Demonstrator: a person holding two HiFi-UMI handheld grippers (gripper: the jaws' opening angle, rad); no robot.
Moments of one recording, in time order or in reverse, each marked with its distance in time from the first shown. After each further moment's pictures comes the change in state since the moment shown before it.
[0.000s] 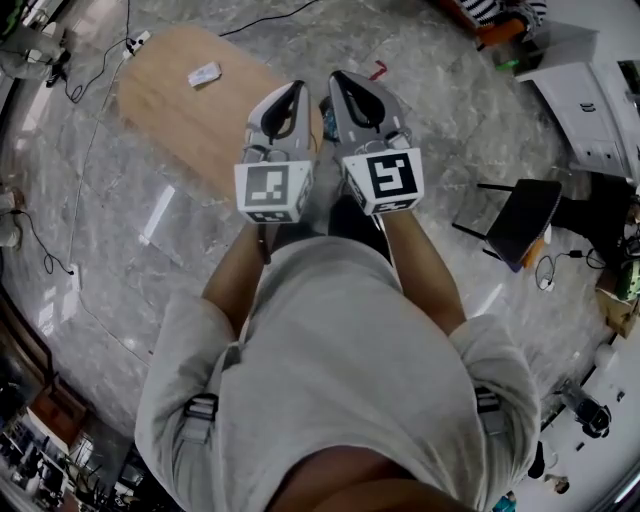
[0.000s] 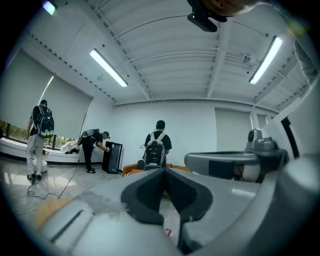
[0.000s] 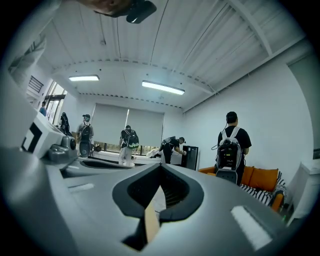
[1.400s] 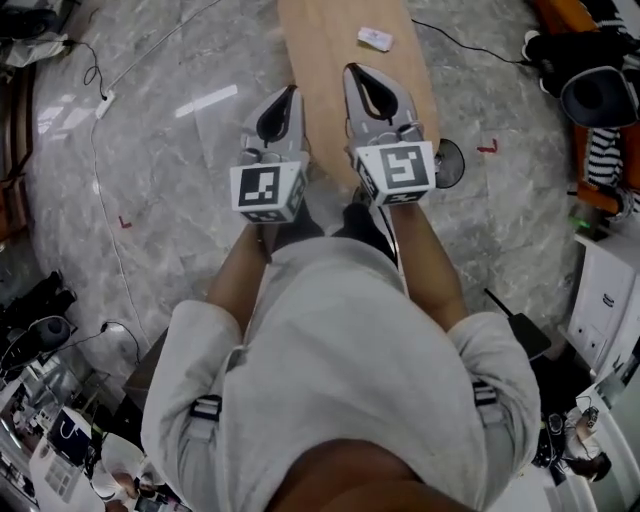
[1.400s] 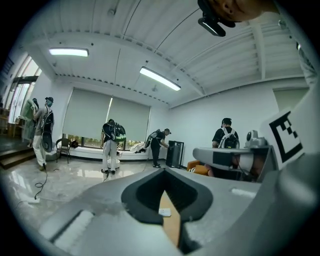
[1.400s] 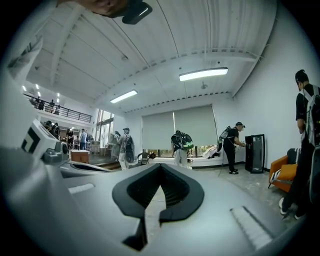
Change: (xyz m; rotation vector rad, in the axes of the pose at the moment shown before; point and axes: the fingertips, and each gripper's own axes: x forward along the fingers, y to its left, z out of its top) left arm -0.242 0.268 -0.038 -0.092 0.059 0.704; right arm 0.149 0.307 -0.013 0.090 -0.004 0.636
